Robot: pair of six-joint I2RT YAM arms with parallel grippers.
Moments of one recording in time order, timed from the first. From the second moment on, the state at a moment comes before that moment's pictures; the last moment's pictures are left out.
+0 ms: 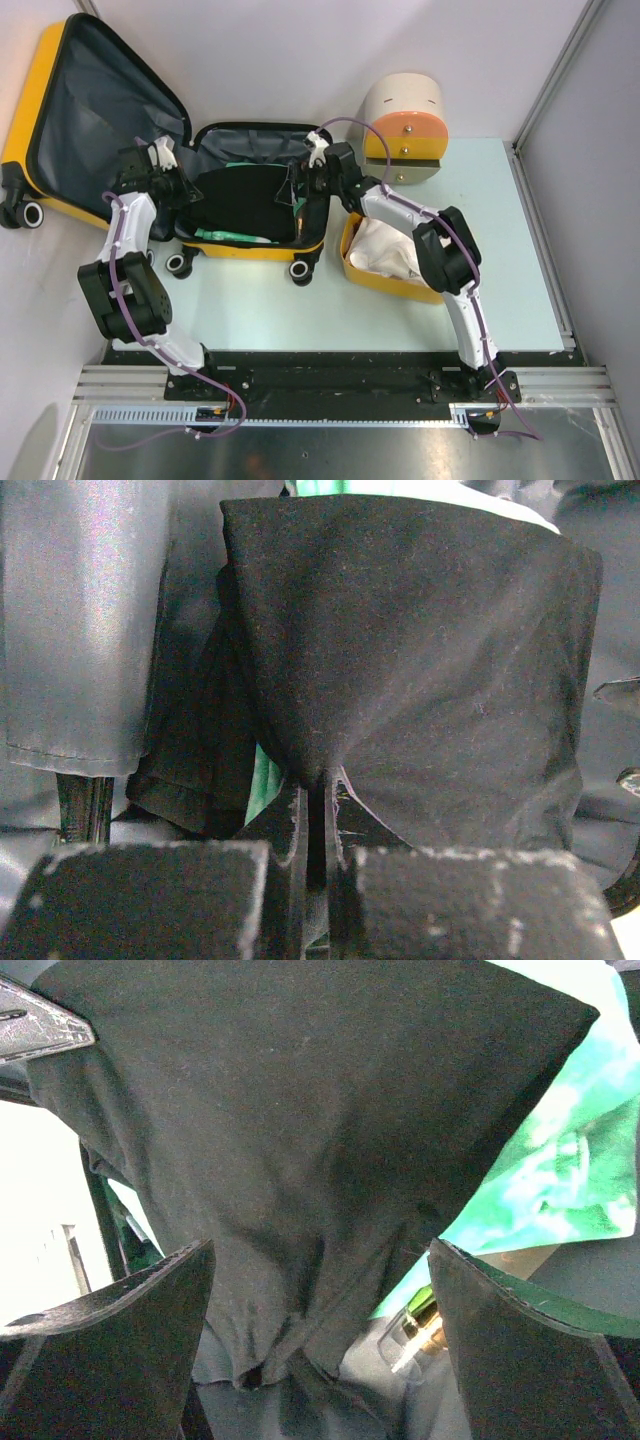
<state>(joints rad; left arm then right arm) 0.28 1.63 1.36 -0.50 0.43 -0.11 0.63 2.24 1.82 0.03 -0.46 0.46</state>
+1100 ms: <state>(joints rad) 0.25 1.59 1.29 -0.49 0.35 -0.10 0.67 2.26 1.90 -0.20 -0.33 0.63</state>
